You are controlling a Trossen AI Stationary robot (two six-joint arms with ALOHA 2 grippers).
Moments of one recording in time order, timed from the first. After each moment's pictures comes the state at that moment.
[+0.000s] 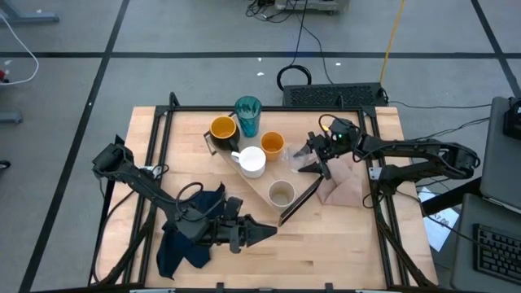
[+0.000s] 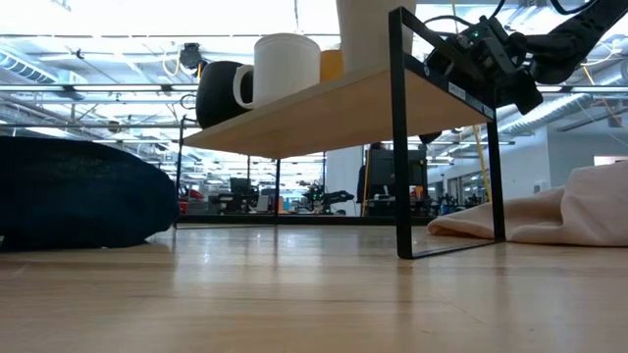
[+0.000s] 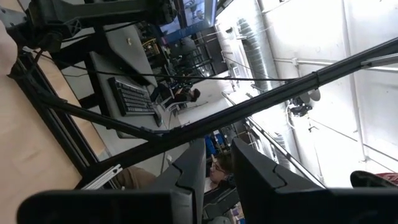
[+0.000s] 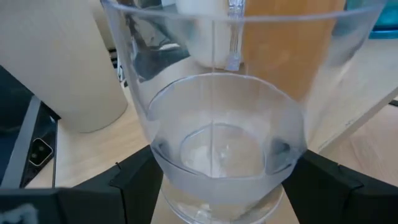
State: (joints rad) left arm -0.59 1.69 1.25 0.65 -0.57 -1.10; right arm -0.47 1.19 0.44 0.28 -0.71 -0.04
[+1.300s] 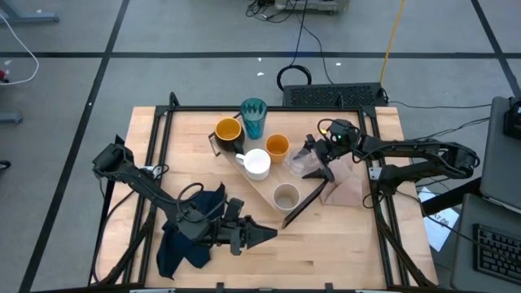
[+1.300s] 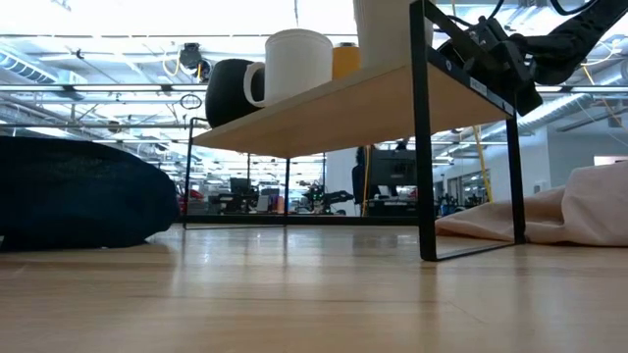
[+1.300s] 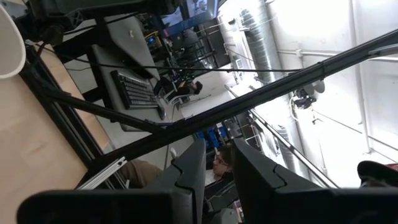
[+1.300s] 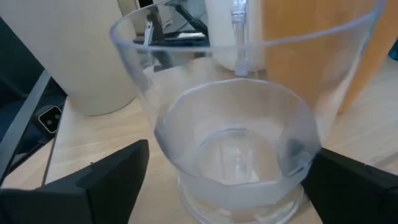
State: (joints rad) left arm -0.59 1.69 1.25 0.62 -0.55 -1.11; right arm -0.46 1.19 0.44 0.31 -0.82 -0.17
